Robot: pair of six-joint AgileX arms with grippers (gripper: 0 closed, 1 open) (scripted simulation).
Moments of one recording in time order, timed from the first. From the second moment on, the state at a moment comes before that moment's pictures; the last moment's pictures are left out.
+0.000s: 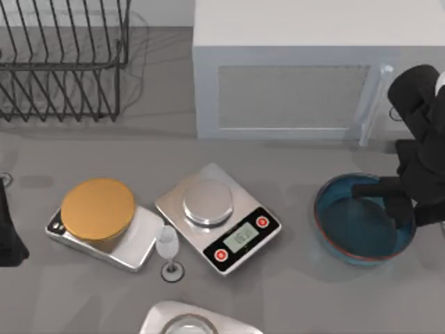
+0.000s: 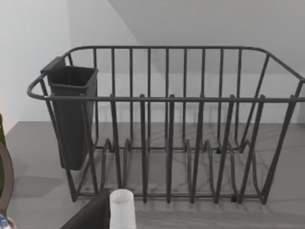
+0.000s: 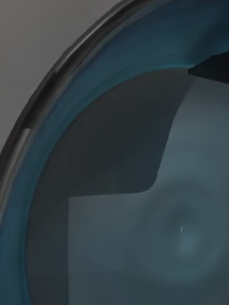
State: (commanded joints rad) left arm 0.00 0.00 0.00 0.00 0.00 0.00; right arm 0.27 1.88 1.13 -0.82 0.00 0.29
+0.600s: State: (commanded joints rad) left arm 0.00 0.00 0.00 0.00 0.00 0.00; right arm 0.28 1.77 1.23 -0.99 -0.06 0.38
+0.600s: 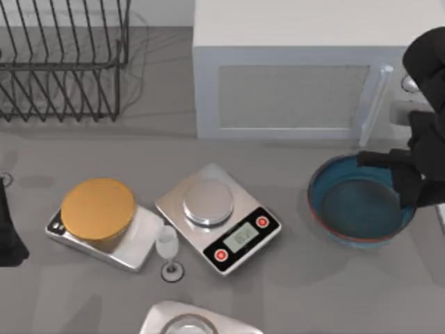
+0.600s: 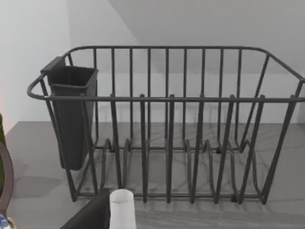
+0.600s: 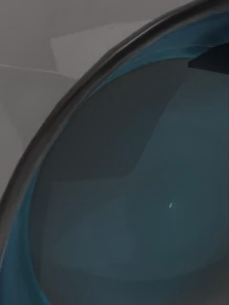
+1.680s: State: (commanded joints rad) left arm 0.00 0.00 0.00 0.00 0.00 0.00; right arm 0.25 1.75 1.57 -1.38 -0.01 0.27
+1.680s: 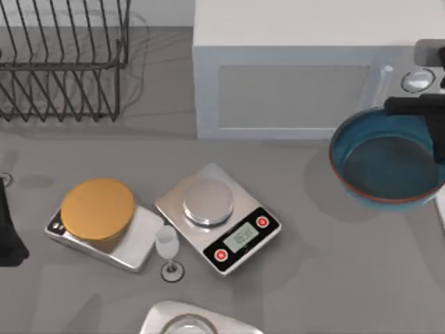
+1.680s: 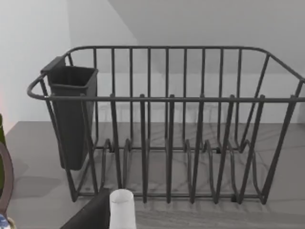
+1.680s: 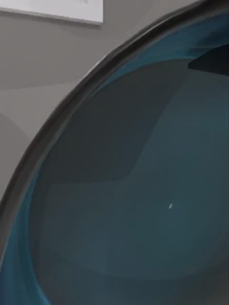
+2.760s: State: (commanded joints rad) left arm 0.00 0.00 0.00 0.00 0.00 0.00; right arm -0.40 1.67 0.73 0.23 -0.40 0.02
